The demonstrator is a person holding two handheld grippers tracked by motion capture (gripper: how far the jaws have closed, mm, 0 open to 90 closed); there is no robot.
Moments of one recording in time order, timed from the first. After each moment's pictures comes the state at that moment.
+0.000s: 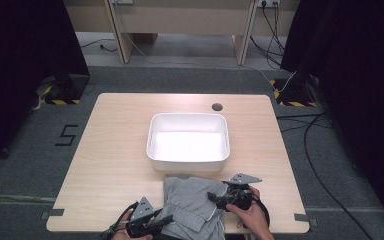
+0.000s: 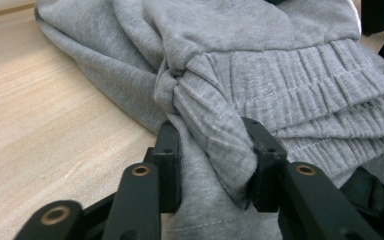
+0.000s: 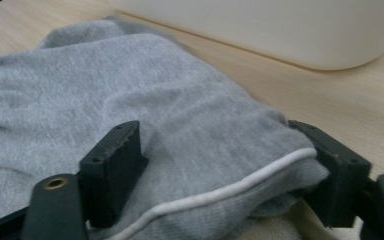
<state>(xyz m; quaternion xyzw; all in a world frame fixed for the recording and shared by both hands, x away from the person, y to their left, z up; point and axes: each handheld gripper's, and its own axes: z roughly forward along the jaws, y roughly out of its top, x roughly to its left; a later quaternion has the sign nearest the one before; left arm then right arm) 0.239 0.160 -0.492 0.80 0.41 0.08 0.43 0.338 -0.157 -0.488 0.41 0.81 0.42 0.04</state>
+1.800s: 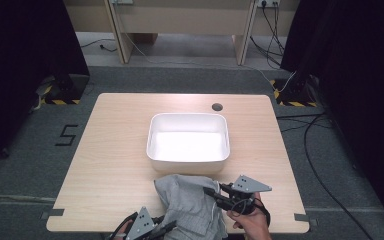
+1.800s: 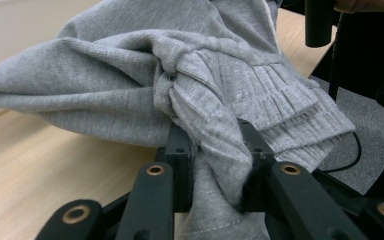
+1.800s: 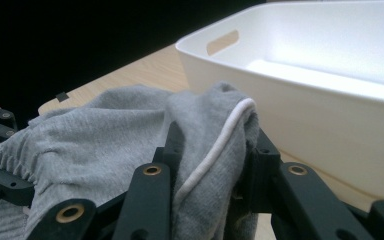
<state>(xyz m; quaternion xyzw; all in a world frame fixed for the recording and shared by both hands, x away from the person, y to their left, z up) 0.205 0.150 -0.439 0.79 0.34 0.13 0.49 0.307 -0.147 -0.430 0.31 0.77 0.55 0.07</state>
